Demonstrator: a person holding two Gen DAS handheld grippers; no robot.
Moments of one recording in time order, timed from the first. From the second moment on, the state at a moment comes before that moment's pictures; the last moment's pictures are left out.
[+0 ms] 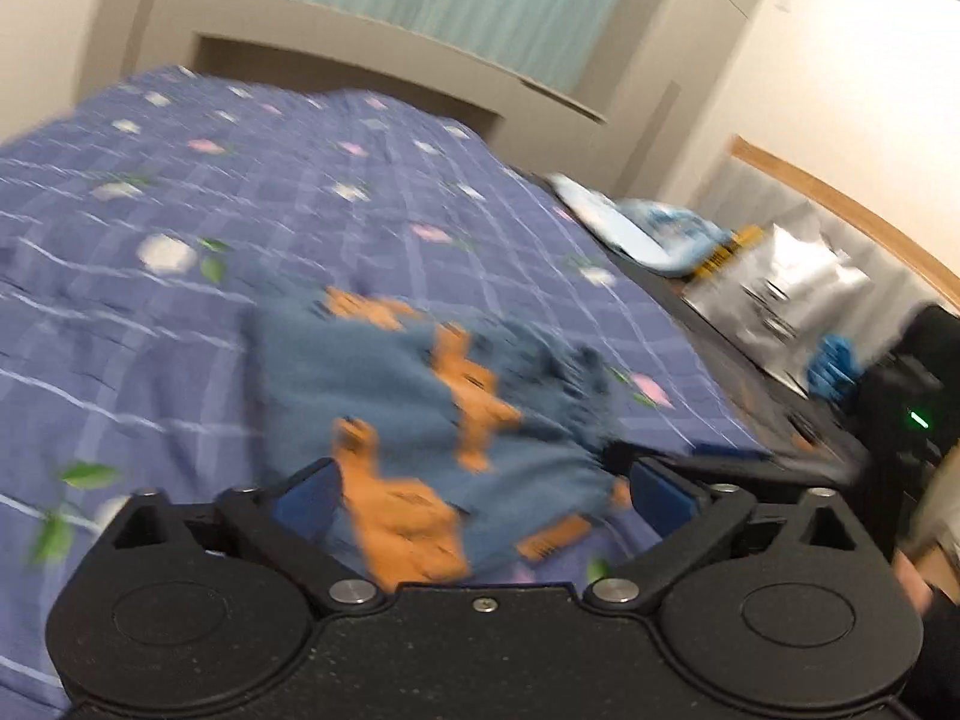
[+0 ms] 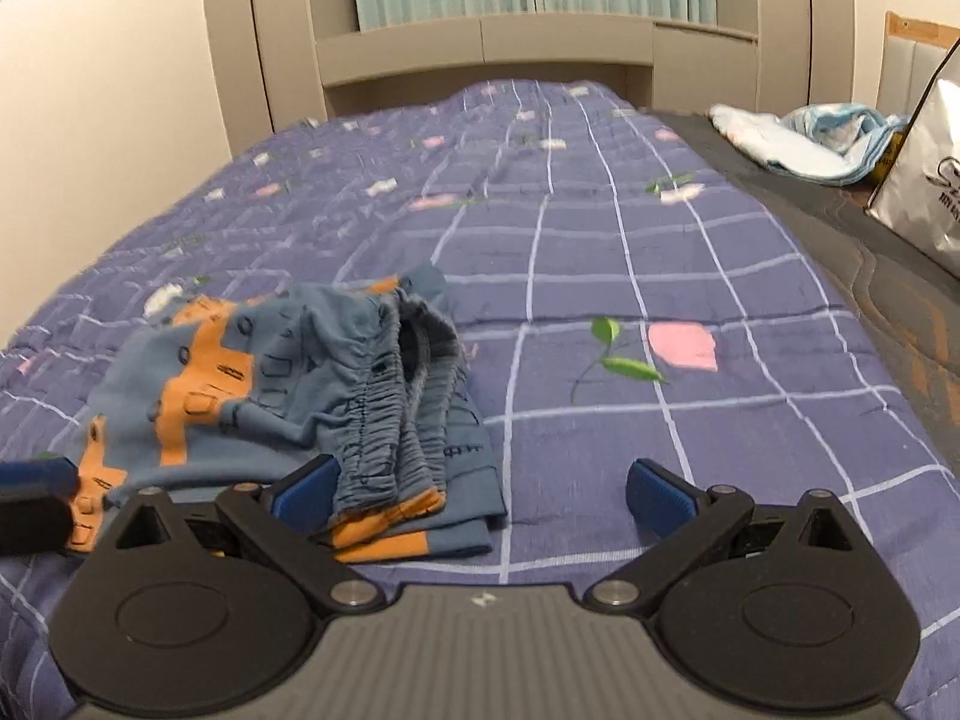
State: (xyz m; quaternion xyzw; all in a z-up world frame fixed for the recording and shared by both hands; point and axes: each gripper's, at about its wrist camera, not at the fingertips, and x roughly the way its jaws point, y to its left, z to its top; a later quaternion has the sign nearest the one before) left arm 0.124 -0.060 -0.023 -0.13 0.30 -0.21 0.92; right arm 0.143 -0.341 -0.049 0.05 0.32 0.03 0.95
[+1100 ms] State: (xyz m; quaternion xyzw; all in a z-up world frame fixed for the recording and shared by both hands) left arm 0.182 -0.056 -0.044 -0.07 0.35 -0.05 0.93; right arm 0.170 -0.325 -0.046 0.01 0.31 0.02 0.95
